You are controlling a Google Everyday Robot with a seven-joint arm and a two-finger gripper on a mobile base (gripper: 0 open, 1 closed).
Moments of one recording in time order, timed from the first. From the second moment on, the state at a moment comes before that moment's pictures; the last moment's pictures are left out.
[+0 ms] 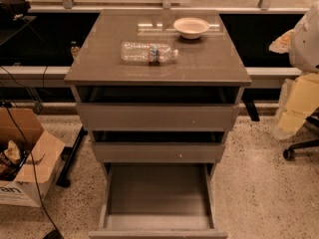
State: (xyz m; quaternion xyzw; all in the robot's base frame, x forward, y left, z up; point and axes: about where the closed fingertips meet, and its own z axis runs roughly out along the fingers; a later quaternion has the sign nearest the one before) arm 0.438 -0.217 0.976 -0.60 0.78 -0.03 0.16
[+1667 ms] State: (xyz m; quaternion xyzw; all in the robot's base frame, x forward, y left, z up) arm 0.578 -0.164 0.958 -0.65 0.72 0.02 0.24
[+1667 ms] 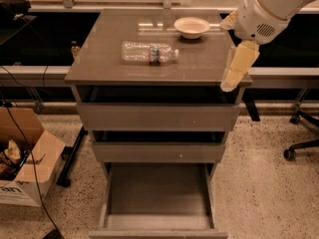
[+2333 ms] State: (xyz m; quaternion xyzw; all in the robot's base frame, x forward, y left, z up) arm 0.640 -0.149 0.958 -0.65 0.71 0.03 0.27
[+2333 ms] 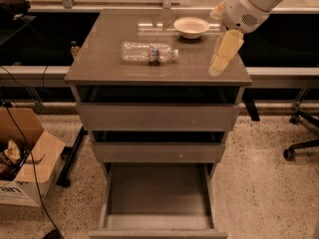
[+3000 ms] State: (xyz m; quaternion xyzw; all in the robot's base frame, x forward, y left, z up) arm 0.676 -0.082 0.939 -0.67 0.70 0.01 0.26
